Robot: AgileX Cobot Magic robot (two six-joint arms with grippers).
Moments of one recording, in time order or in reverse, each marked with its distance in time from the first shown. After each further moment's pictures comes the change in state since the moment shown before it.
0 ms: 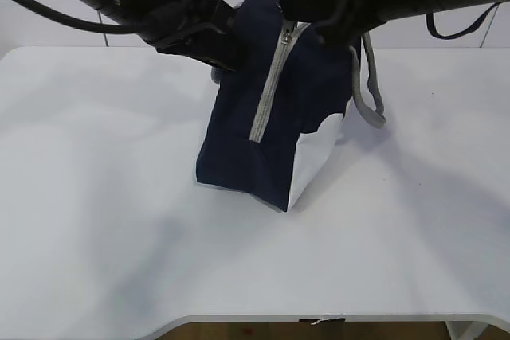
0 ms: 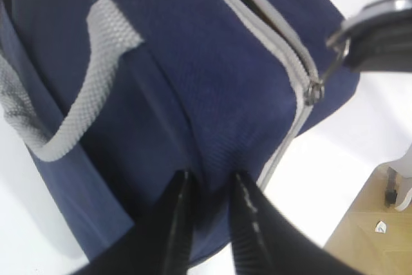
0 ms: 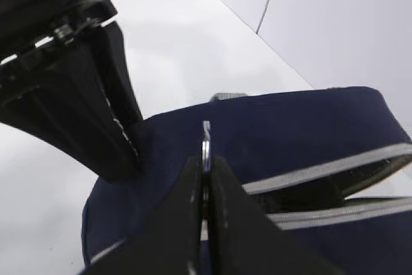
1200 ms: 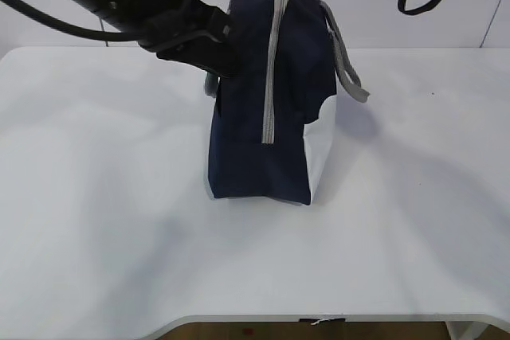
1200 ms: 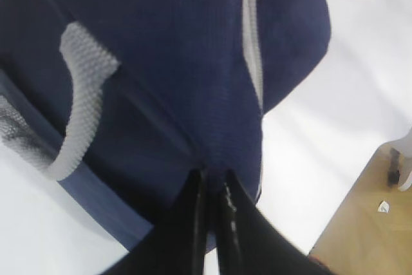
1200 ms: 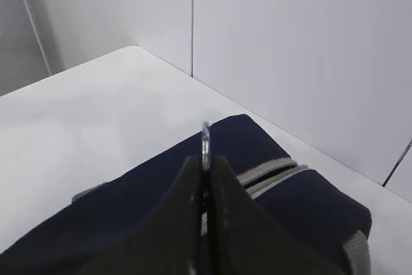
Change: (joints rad) left arm 0.000 0.000 -0.002 0.026 0.050 0.001; right arm 0.000 0.109 -0.102 0.324 -0.187 -0.078
